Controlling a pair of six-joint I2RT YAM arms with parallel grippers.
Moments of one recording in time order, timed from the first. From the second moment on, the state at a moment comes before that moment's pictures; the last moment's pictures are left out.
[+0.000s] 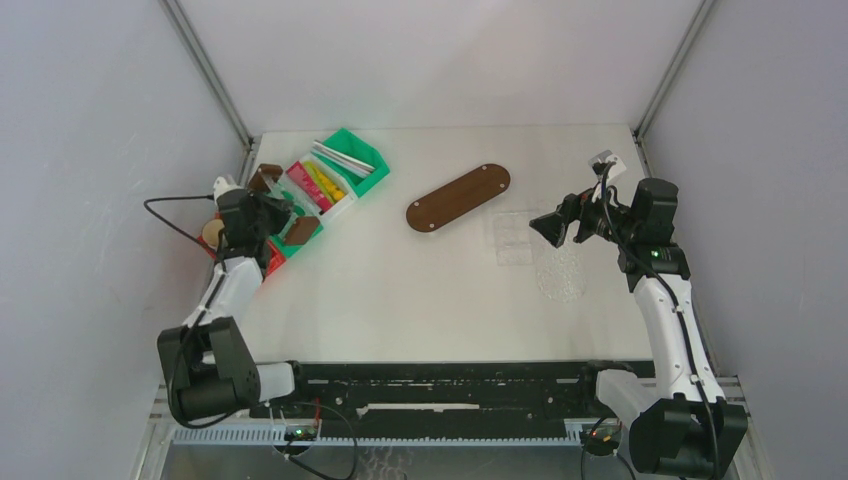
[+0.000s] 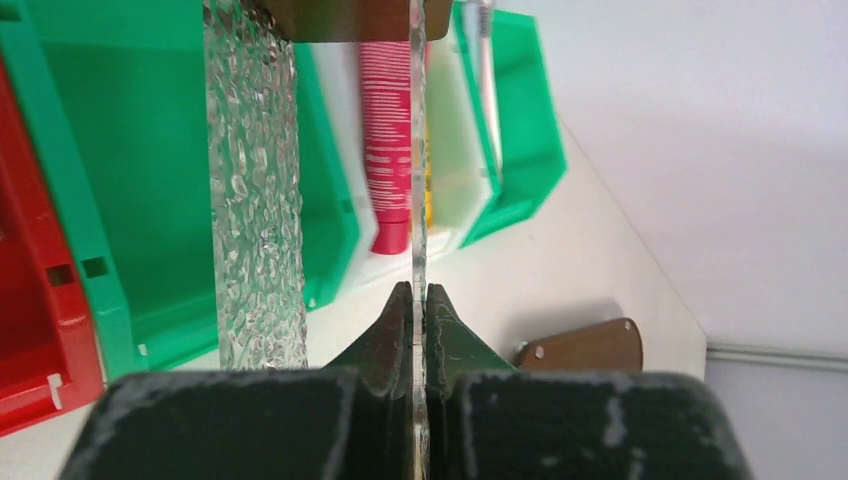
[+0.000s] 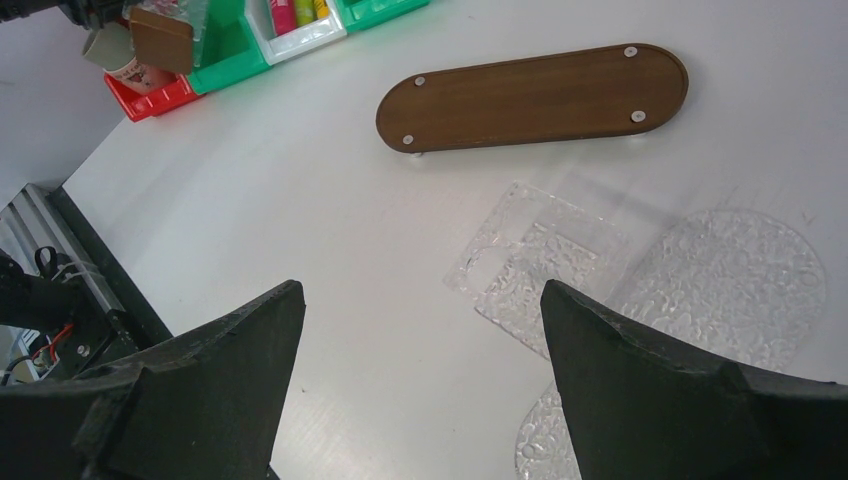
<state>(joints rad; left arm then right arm) 0.21 1.29 0.74 0.14 0.11 -0.80 -0.11 1.00 0.88 -0.31 -0.85 0.01</state>
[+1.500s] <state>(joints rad) -0.32 1.30 0.69 0.56 0.69 -0.71 -0.10 1.00 0.88 -0.31 -1.08 -0.01</state>
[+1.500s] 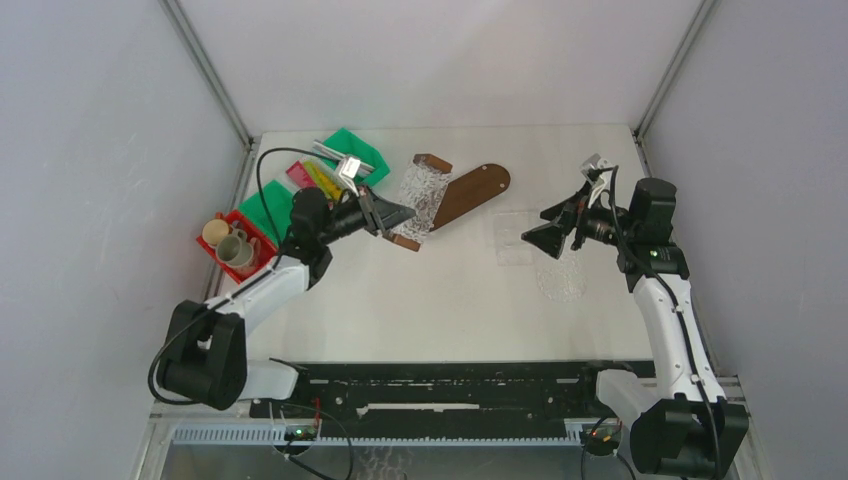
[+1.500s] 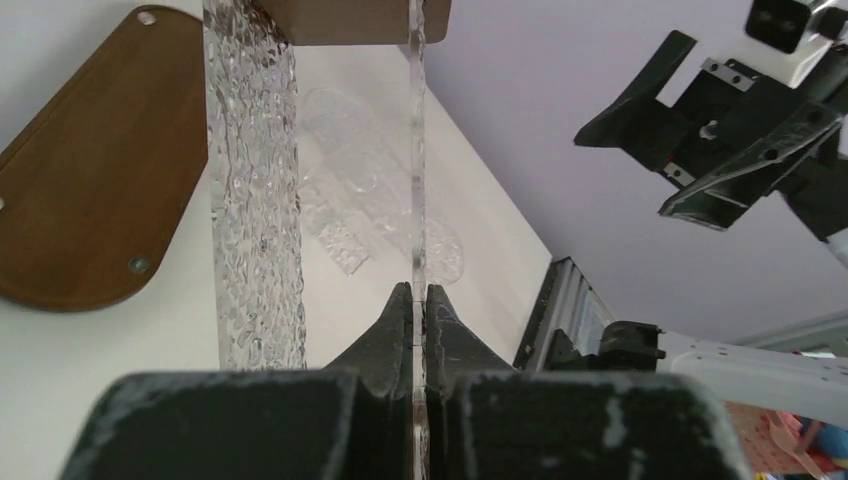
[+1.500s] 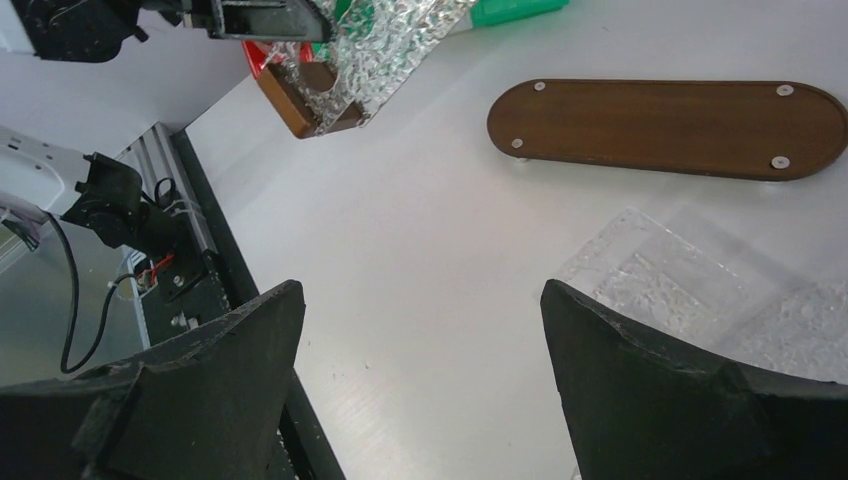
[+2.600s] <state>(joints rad) -0.62 1.79 1.03 1.26 0.87 -1.33 -0.02 1.06 0.71 0.30 -1.24 0.64</state>
